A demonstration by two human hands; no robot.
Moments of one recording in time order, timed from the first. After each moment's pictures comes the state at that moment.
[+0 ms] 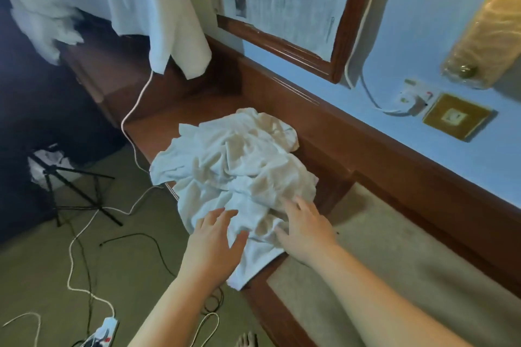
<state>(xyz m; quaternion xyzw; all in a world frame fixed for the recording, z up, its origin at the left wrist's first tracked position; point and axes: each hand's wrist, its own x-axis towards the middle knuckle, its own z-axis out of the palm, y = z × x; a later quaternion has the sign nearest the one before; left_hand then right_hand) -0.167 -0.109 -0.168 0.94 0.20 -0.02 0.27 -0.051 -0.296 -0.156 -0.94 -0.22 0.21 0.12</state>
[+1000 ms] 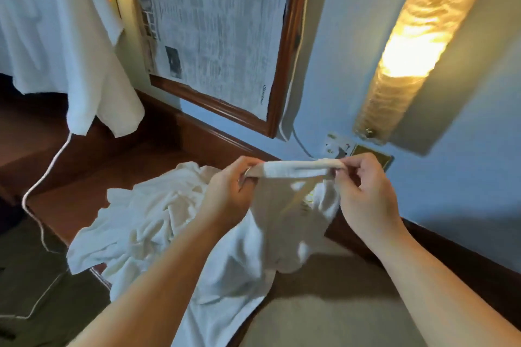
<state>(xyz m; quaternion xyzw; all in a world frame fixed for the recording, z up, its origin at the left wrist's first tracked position) 0.025 -0.150 -0.032 0.85 -0.08 0.19 0.49 -0.003 -0.389 0.038 -0.87 -0.04 -0.22 0.43</state>
